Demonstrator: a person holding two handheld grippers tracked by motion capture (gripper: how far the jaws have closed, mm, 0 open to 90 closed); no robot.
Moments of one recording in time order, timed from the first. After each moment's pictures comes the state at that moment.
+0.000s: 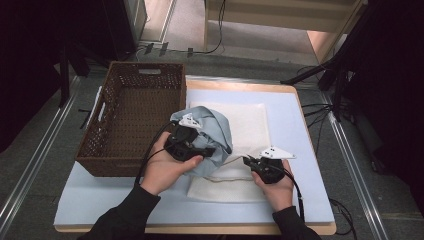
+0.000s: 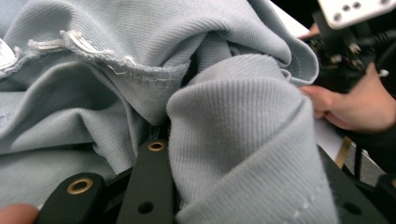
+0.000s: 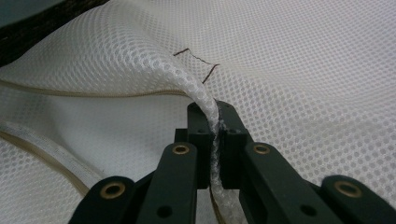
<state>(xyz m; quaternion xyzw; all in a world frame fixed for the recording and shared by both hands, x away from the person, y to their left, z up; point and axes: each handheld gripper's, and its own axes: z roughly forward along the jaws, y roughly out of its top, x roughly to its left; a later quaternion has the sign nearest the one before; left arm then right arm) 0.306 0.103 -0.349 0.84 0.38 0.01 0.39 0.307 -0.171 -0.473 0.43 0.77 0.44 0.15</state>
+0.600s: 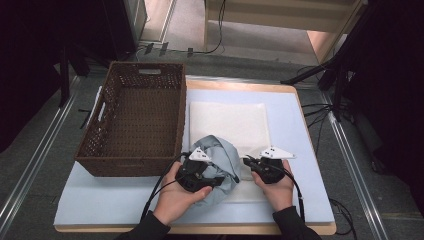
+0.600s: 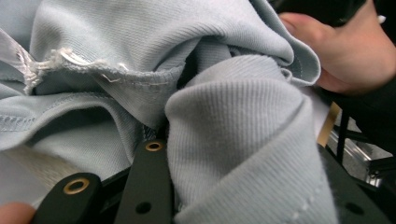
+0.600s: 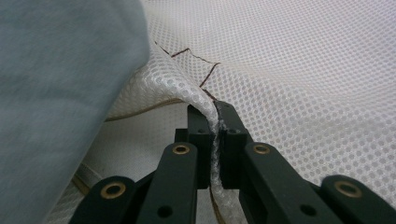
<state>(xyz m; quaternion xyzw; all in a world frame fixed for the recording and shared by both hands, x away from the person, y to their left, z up) 0.261 0.083 -0.413 0.84 0.38 -0.01 0.39 0.308 -0.172 -0.474 0.43 0.77 0.44 0.15</state>
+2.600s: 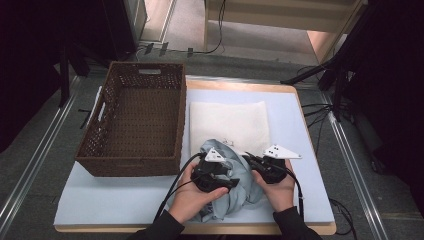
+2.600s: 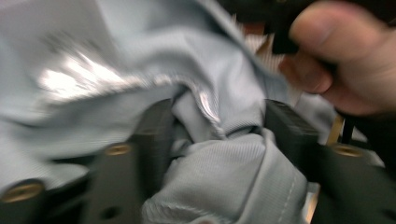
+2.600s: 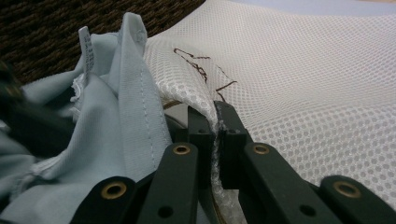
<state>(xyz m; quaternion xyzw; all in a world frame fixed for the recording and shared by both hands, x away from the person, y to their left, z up) 0.277 0.040 -0.432 0.84 0.38 -0.03 0.39 0.300 -0.171 -0.453 0.42 0.75 0.49 0.14</state>
